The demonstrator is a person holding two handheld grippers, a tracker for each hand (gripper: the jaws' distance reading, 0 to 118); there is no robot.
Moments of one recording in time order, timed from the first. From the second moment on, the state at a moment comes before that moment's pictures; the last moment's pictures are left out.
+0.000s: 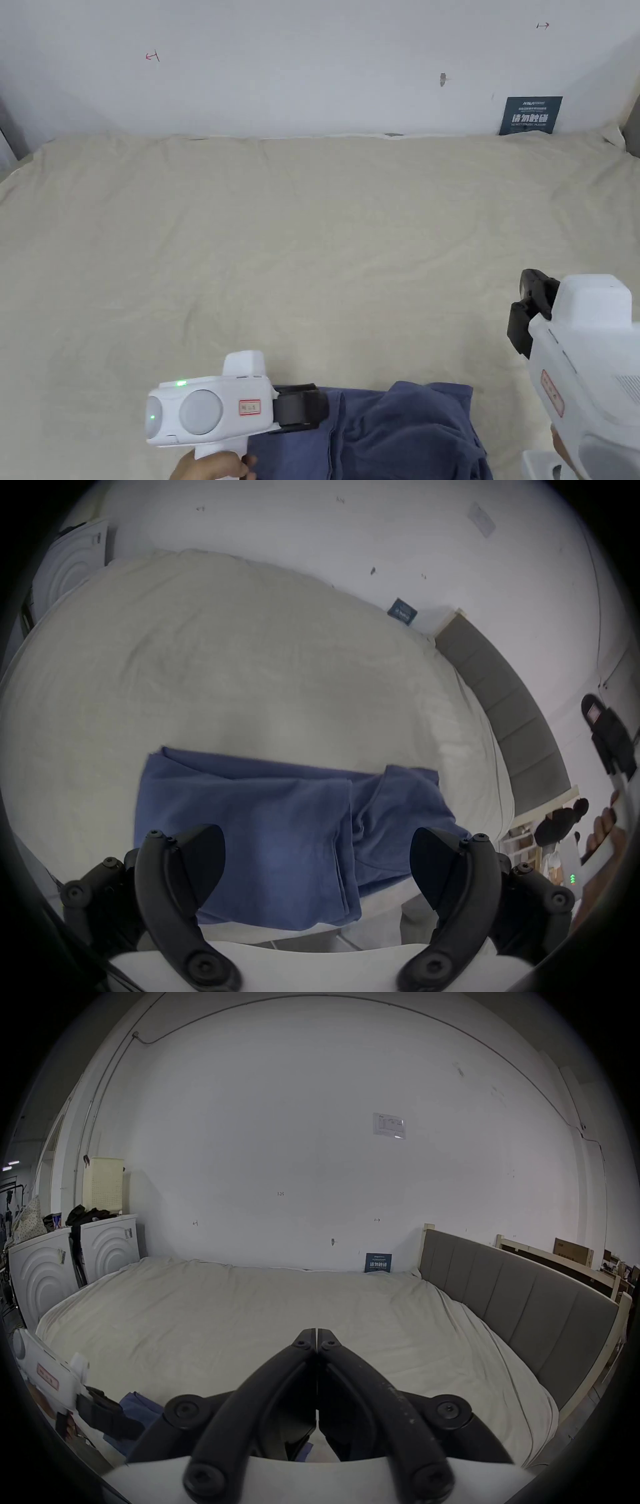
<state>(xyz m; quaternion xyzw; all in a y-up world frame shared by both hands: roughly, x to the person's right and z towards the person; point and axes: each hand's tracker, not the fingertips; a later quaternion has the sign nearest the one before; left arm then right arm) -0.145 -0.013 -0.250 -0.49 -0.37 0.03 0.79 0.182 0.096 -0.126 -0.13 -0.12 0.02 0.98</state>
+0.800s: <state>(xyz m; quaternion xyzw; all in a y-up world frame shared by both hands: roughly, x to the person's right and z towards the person) -0.080 -0.086 -0.225 -0.44 -0.35 -0.08 0.82 0.199 0.085 -0.127 -0.14 -0.12 0.01 0.98</state>
